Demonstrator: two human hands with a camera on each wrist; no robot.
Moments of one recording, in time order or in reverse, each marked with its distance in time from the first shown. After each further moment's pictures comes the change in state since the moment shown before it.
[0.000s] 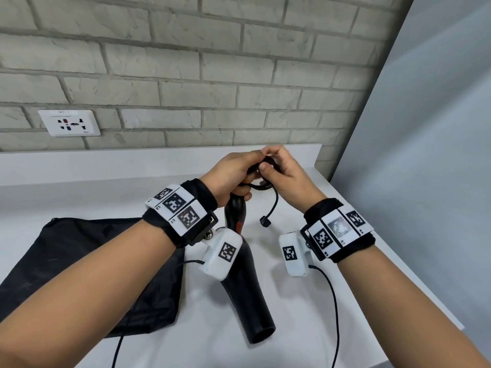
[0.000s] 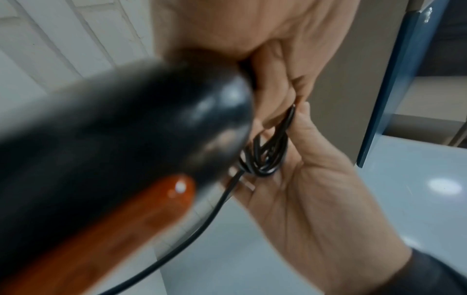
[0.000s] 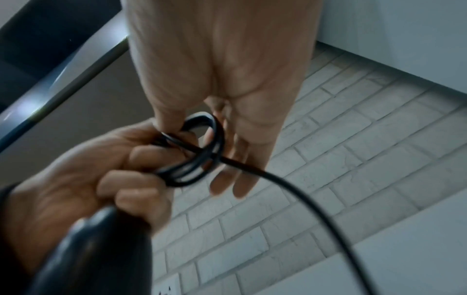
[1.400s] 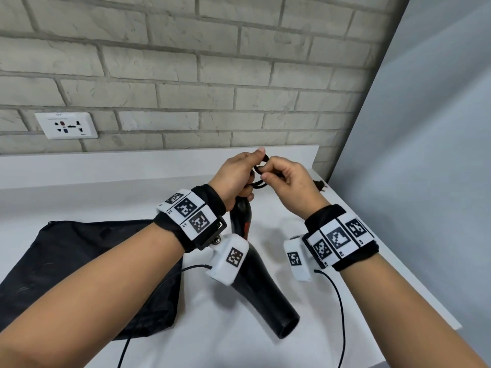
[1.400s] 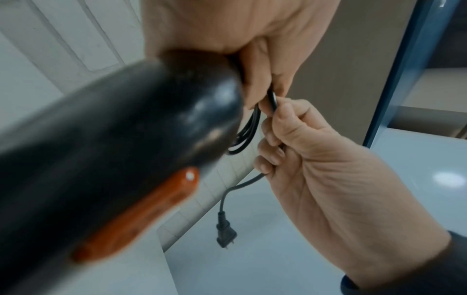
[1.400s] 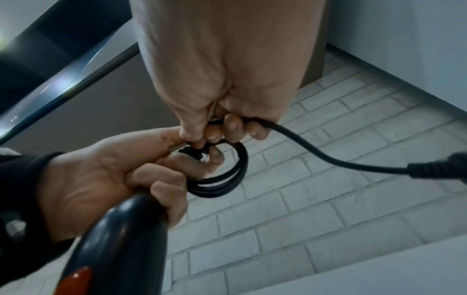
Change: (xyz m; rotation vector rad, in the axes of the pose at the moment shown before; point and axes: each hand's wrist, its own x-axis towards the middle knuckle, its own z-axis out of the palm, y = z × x) left_hand 0.013 -0.011 0.009 -0.058 0.109 0.011; right_hand -0.011 -0.005 -0.004 -0.369 0.071 -0.113
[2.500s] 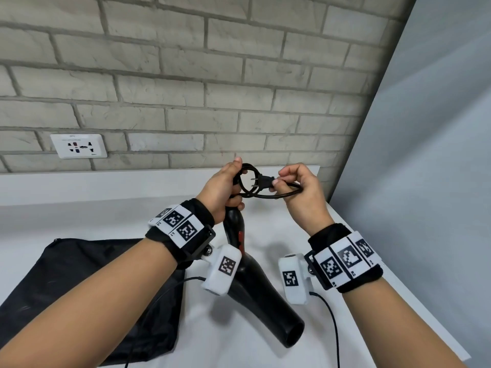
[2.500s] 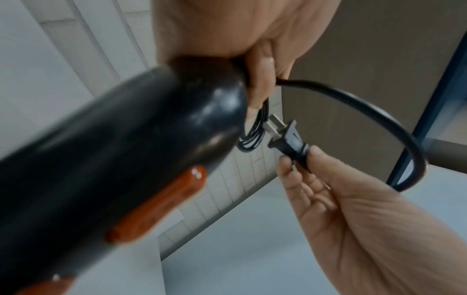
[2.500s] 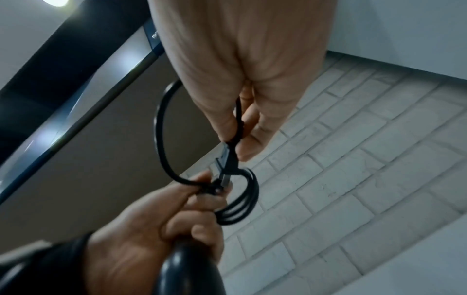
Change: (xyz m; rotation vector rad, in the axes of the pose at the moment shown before) left_hand 0.005 0.009 -0.023 -0.188 0.064 -0.007; right_hand 0.012 -0.007 -0.001 0.258 0.332 0.137
